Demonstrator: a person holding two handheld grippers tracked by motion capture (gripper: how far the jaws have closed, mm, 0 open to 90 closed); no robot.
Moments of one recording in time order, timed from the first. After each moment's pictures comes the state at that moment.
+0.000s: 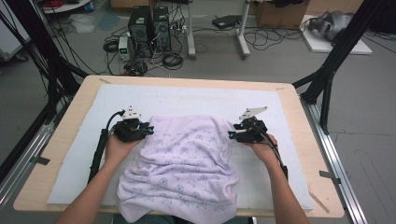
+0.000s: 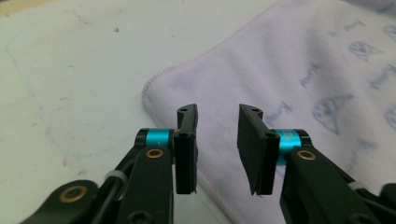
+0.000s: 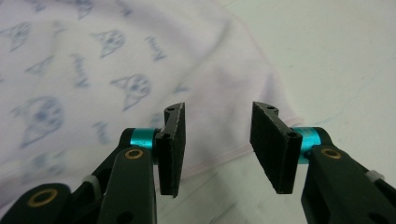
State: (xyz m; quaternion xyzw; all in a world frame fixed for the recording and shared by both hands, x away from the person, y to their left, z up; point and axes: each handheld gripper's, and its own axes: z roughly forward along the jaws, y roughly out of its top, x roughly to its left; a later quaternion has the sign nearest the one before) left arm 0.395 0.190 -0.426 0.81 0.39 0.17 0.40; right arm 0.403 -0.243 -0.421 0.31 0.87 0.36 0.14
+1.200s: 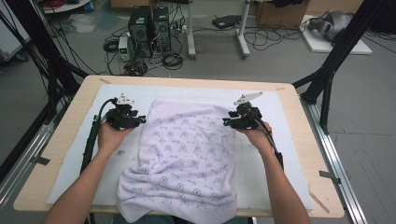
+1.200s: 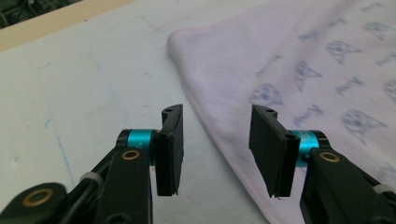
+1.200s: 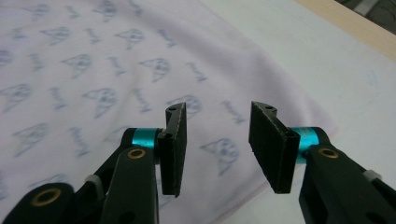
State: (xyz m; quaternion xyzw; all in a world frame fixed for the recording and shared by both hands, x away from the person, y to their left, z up) left arm 0.408 0.217 -0.405 0.80 0.41 0.21 0.38; right arm 0.425 -0.223 -0.390 0.32 0.86 0.37 0.15
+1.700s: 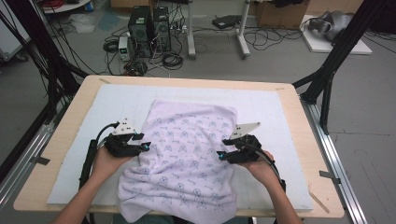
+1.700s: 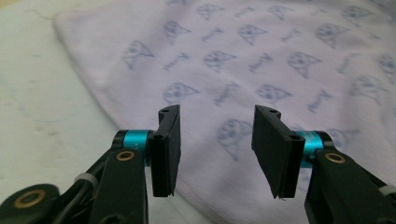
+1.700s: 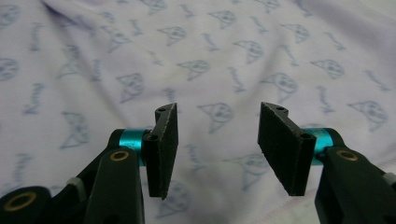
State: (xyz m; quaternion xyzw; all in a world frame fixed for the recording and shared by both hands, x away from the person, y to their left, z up) left arm 0.328 0.203 -0.417 0.84 0.31 0.16 0.41; right arm 0.326 -0.206 -0.399 0.23 0.89 0.38 0.11
